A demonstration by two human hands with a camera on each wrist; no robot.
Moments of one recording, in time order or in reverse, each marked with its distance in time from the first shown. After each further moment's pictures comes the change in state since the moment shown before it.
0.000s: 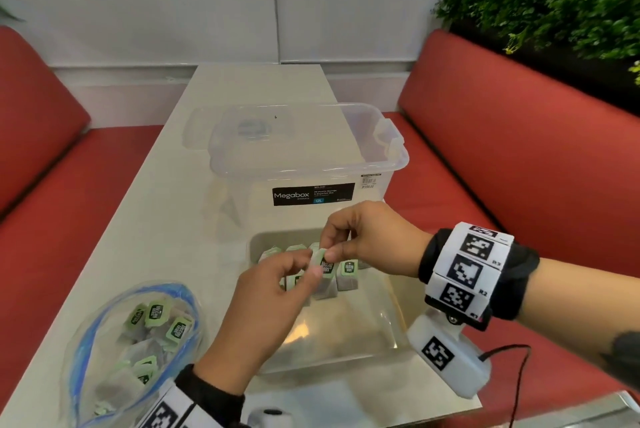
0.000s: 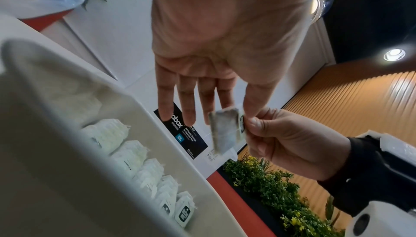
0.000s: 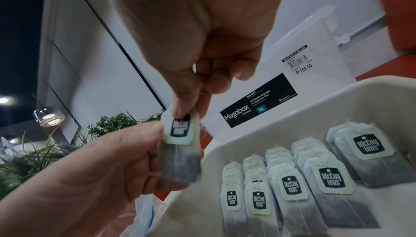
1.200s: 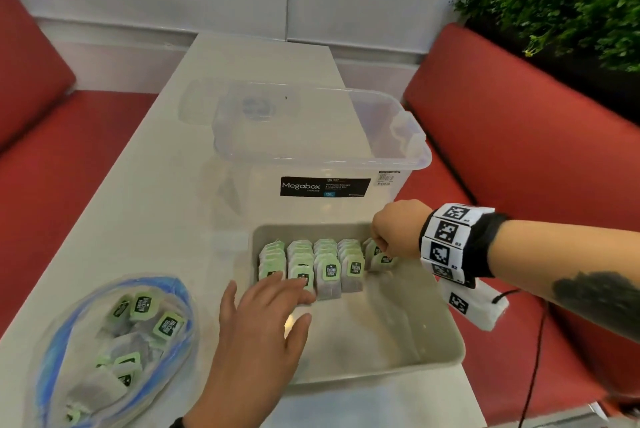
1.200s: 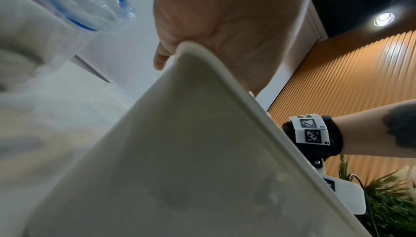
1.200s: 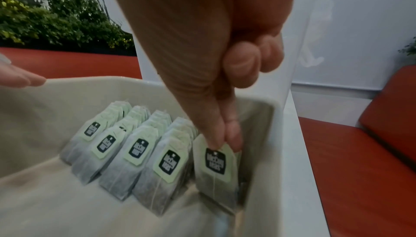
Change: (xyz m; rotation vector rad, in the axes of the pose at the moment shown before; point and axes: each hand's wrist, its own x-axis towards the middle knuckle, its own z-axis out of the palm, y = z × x) left_hand -0.019 -0.070 0.011 0.447 0.073 0.201; right_hand 0.054 0.056 -0.008 -1.065 -0.445 0.309
